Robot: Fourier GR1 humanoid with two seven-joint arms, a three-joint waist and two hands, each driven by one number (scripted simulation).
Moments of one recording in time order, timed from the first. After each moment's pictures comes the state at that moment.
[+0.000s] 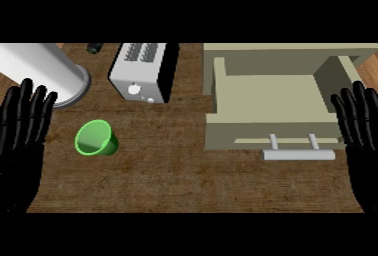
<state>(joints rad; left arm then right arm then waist) 0.01 0.11 0.02 -2.10 0.00 -0.03 0.01 0.02 -0.11 -0.01 -2.10 0.01 0.03 0.04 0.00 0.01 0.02</state>
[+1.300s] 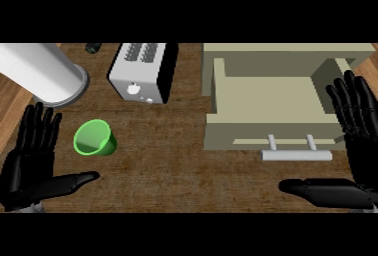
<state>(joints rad) 0.06 0.06 0.21 -1.73 0.20 -0.06 -0.12 -0.06 -0.13 -0.05 -2.03 0.02 0.09 0.05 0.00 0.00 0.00</state>
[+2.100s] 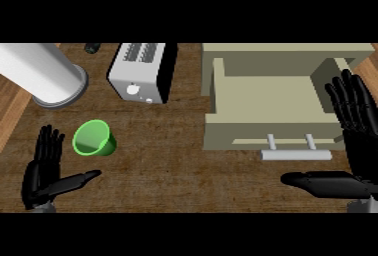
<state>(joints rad) -0.03 0.14 0.33 -1.14 0.13 -0.08 -0.46 -0.07 -0.14 -0.09 -1.96 0.01 0.12 -0.01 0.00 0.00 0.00</state>
